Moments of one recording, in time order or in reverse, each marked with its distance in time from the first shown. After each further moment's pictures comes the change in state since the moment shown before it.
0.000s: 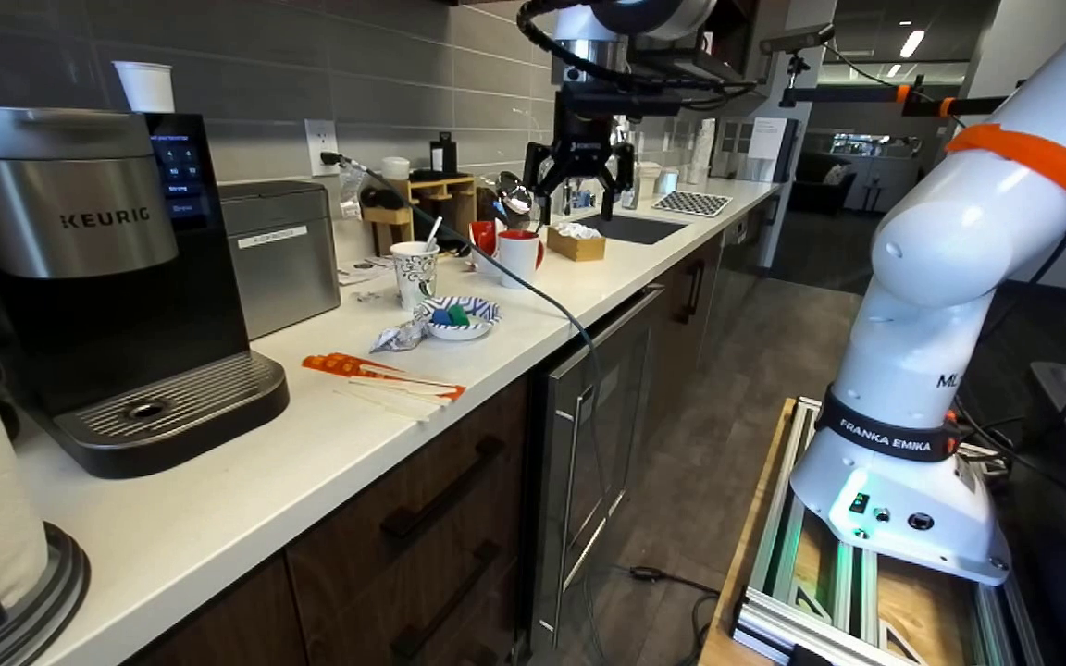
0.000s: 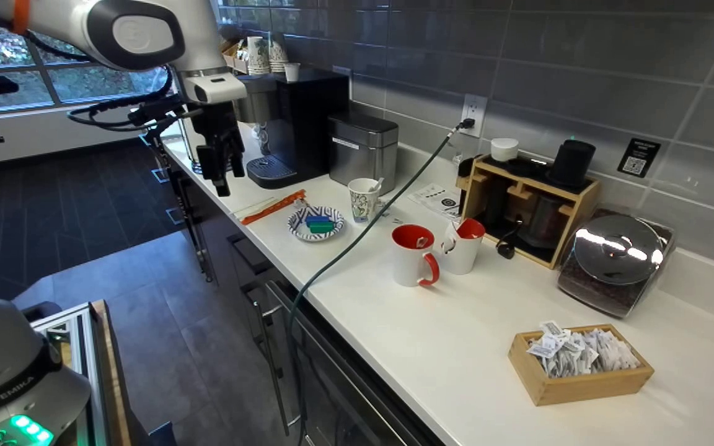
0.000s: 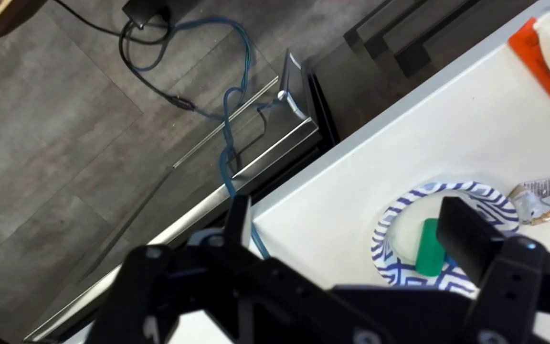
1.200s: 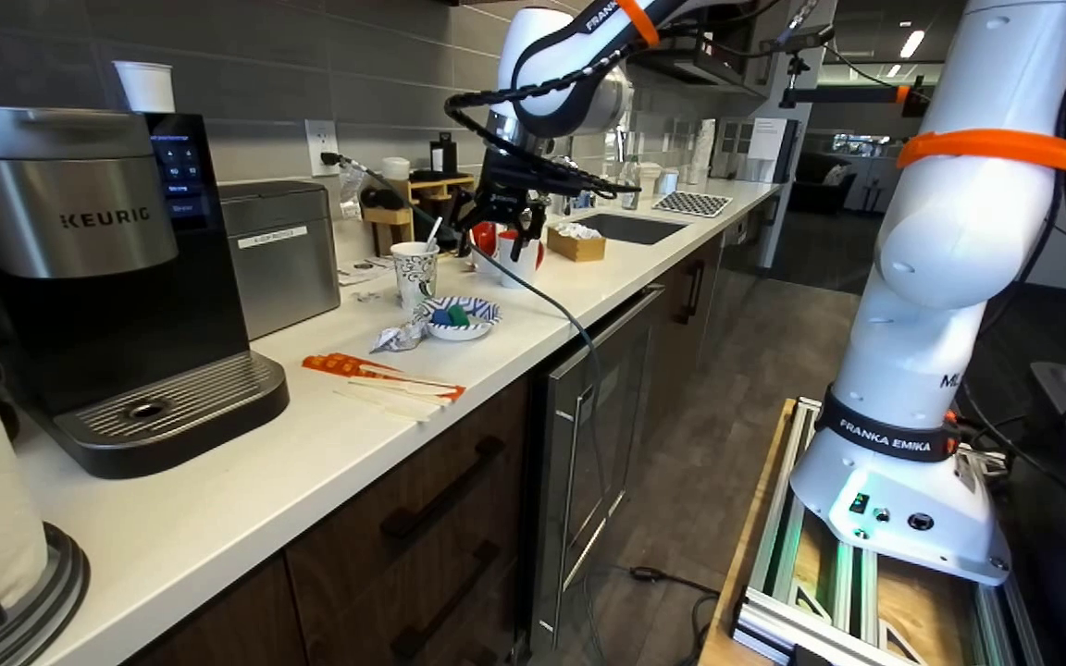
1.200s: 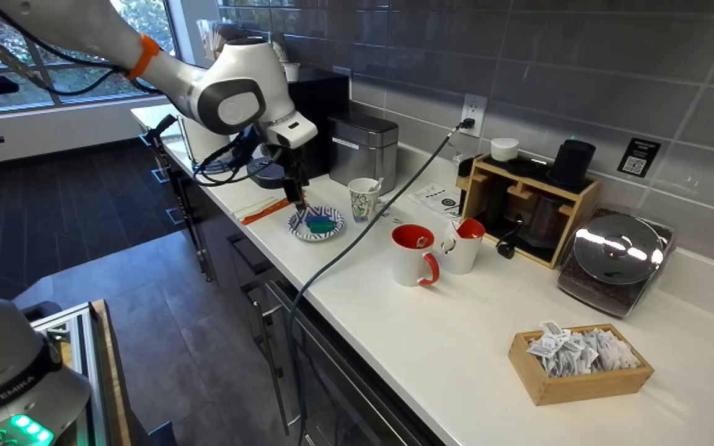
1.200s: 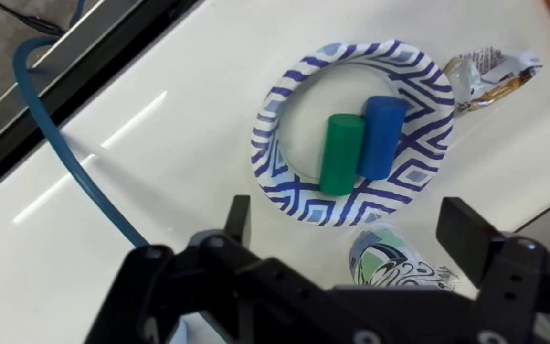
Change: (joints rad) arm 0.069 0.447 -0.106 0.147 -0.035 0.516 -0.028
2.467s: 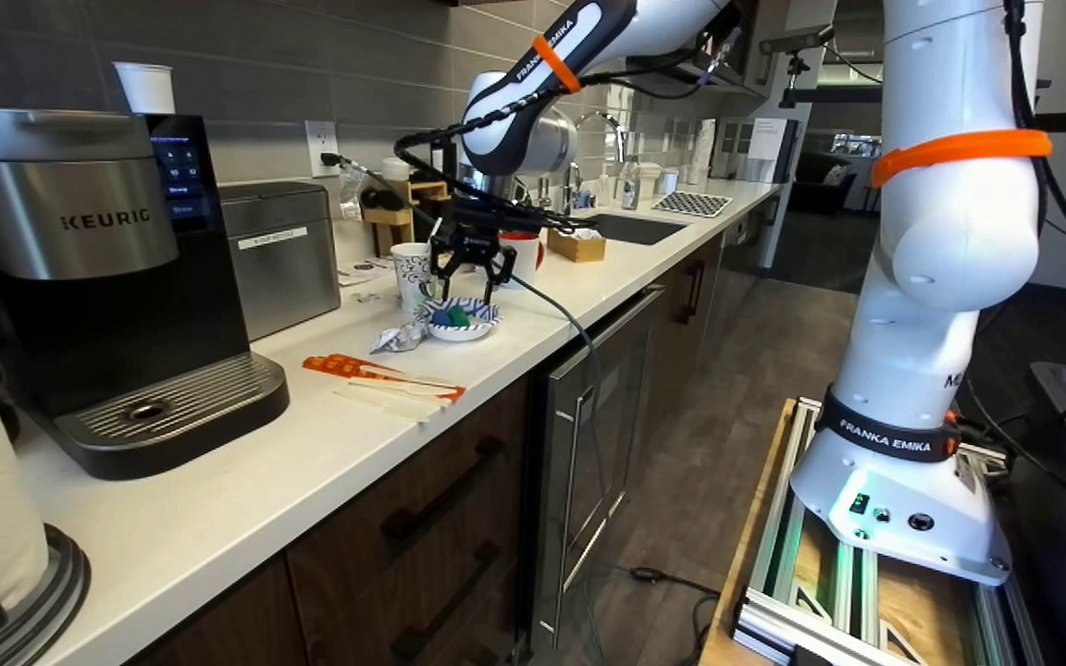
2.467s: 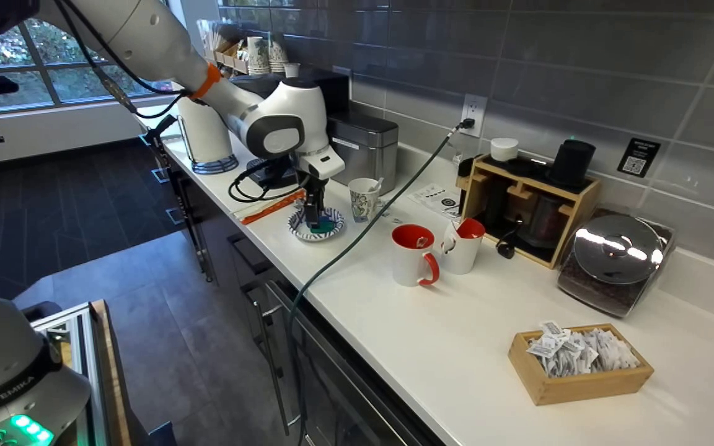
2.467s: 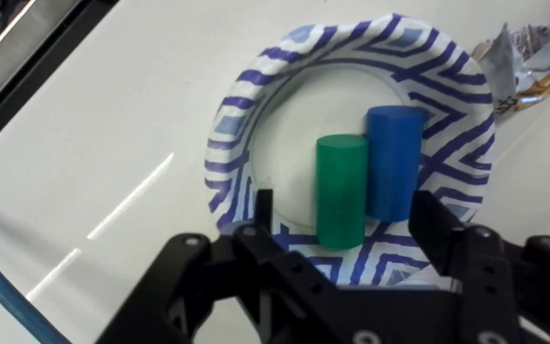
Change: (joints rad) arm 0.089 0.282 -0.103 0.205 0.129 -0.056 -0.026
